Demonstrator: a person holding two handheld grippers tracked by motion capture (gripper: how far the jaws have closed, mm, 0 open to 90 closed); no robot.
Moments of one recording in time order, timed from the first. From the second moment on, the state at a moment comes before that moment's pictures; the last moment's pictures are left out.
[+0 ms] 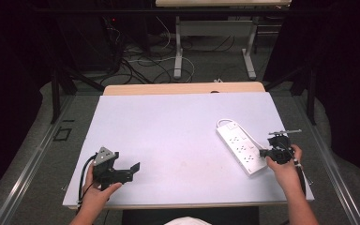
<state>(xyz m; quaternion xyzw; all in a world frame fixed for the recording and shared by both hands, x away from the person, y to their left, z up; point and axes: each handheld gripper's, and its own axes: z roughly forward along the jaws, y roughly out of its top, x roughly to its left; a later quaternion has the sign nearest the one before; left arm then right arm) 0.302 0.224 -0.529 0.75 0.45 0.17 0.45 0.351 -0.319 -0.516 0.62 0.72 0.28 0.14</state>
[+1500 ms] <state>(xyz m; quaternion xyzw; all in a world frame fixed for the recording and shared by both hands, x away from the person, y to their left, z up) 0.302 0.225 -0.528 0.75 0.46 0.17 0.45 0.350 -0.317 -0.519 0.62 0.72 0.28 0.13</state>
